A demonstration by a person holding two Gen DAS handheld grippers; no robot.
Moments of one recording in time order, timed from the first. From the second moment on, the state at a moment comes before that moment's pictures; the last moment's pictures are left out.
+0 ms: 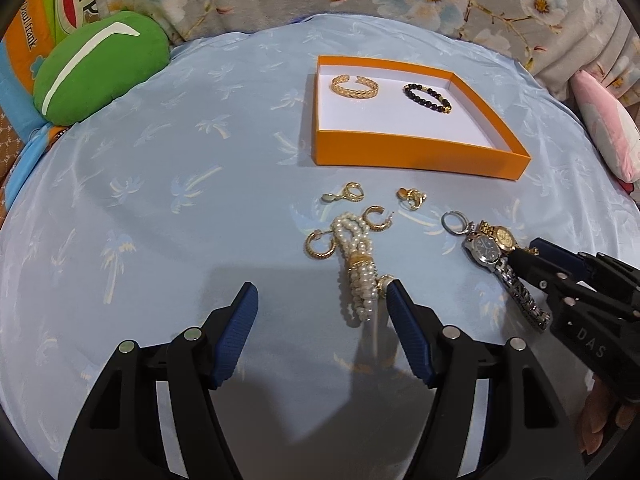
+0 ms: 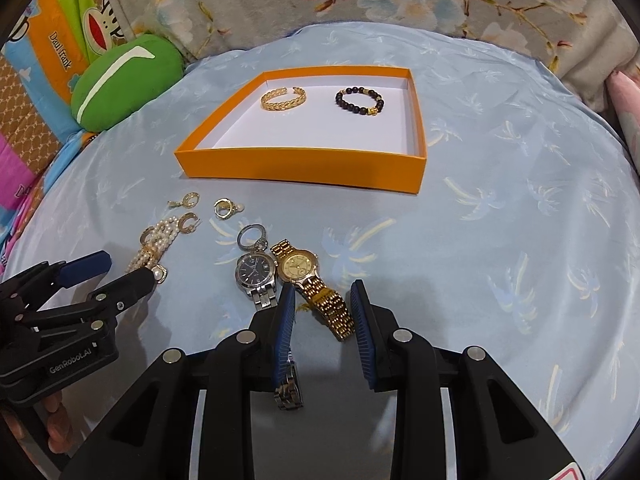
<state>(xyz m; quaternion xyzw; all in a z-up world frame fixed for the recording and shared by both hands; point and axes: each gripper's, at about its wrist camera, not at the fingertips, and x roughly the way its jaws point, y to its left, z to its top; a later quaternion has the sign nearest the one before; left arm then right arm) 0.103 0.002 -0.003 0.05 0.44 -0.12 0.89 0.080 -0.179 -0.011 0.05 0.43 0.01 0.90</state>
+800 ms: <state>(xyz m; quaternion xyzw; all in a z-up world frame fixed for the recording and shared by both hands) 0.109 -0.003 -0.001 0.04 0.45 -0.16 0.88 0.066 -0.185 -0.010 0.08 0.43 -0.01 0.90</state>
